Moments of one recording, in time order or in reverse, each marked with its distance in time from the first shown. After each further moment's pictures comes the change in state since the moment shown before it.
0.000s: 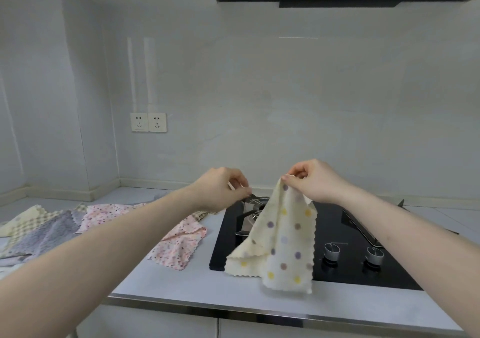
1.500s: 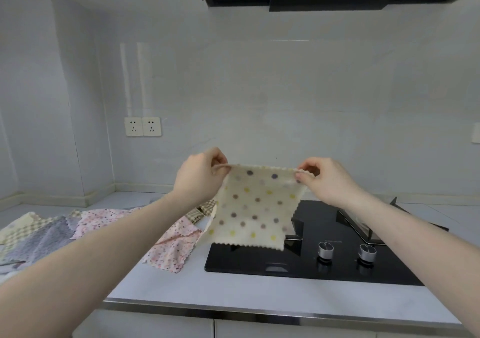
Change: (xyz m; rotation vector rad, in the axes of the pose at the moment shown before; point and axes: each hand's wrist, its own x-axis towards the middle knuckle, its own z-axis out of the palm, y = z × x) left_hand 0.009 -0.007 -0.007 0.064 0.497 -0.006; right_hand -0.008 0.035 -0.015 0.018 0.197 -0.046
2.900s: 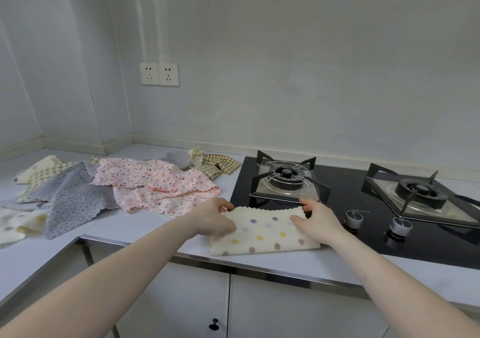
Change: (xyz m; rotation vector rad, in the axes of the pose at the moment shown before) left_hand -0.112 -0.100 0.086 -0.189 -0.737 -0.566; right_hand -0.071 0.073 0.166 -0.046 -0.381 0.404
